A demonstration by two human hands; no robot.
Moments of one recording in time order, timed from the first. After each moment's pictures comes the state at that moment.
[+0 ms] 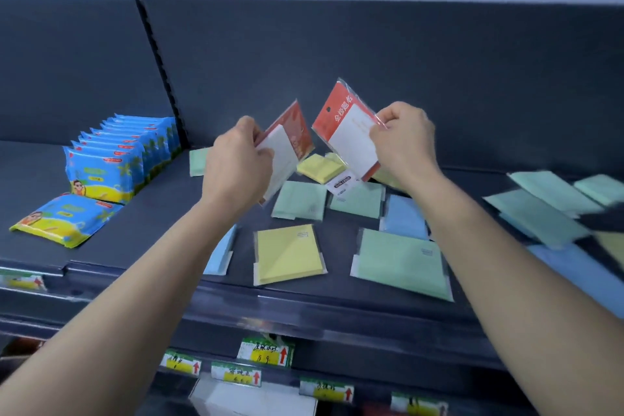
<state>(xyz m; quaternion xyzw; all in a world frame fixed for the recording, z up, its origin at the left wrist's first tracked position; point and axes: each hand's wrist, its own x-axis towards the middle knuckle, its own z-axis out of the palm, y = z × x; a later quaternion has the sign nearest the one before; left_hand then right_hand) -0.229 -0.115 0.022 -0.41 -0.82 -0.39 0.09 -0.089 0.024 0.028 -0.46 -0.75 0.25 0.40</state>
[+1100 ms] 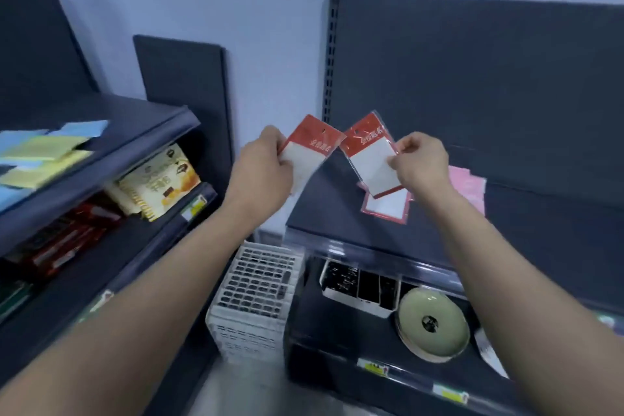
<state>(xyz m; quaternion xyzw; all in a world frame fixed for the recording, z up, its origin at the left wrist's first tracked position) 0.483 -0.212 -0.001 -0.85 -0.30 -0.33 -0.27 0.669 -0.331 -0.014 -0.85 -0.20 0.01 0.49</state>
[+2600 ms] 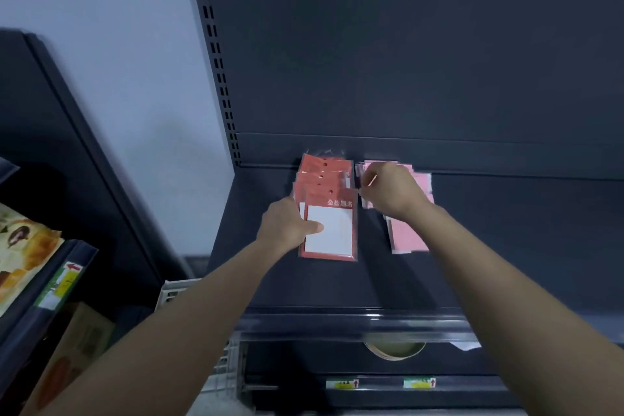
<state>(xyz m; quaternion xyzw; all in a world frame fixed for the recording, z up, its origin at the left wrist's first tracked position) 0.714 -0.187 -0.123 -0.89 -0.25 0.01 -0.37 0.807 -0.334 -0.068 -0.95 -0.21 0.06 0.22</state>
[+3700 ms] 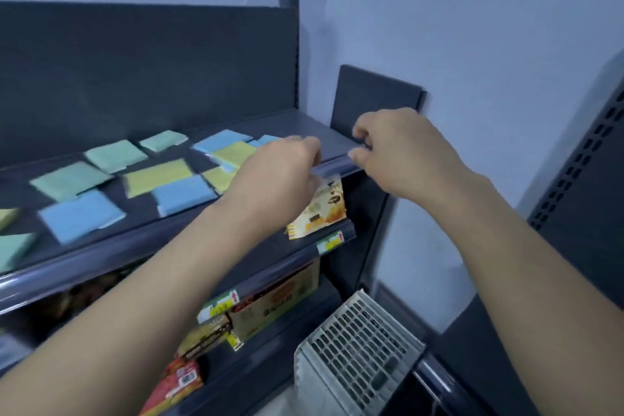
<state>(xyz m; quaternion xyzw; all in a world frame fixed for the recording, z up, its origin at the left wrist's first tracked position) 0.398 -0.075 0.043 -0.84 -0.48 -0.23 0.03 0.551 -0.094 0.076 -0.66 -0.73 -0.09 0.16</state>
